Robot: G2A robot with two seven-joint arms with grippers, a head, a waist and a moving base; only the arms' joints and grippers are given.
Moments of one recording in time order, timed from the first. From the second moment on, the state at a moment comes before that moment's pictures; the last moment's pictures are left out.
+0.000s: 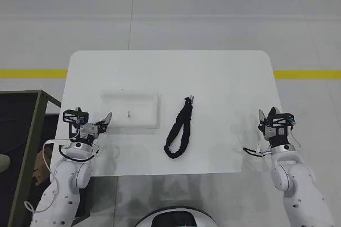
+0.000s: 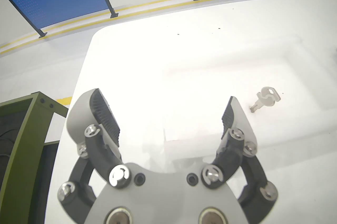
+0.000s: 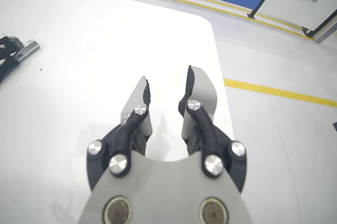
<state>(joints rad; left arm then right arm) 1.73 -1.15 -1.60 -1.80 1.33 0.00 0.00 -1.73 -1.15 1.60 -1.80 -1.33 0.00 0.00</state>
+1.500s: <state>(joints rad) 0.94 -1.06 -1.19 -1.67 0.84 0.27 -1.54 -1.73 -1.15 1.60 -1.80 -1.33 0.00 0.00</state>
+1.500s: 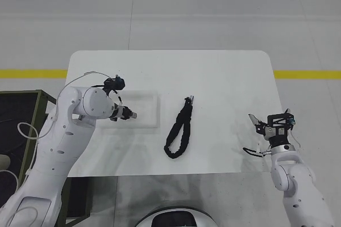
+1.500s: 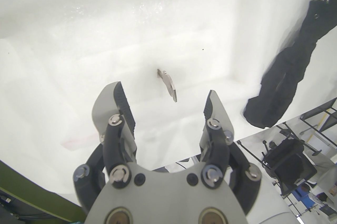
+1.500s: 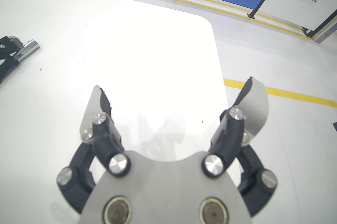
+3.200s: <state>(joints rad) 0.81 -1.05 -1.18 -1.47 0.67 0.18 -1.52 -1.73 -1.15 1.60 -1.80 -1.33 0.00 0.00</state>
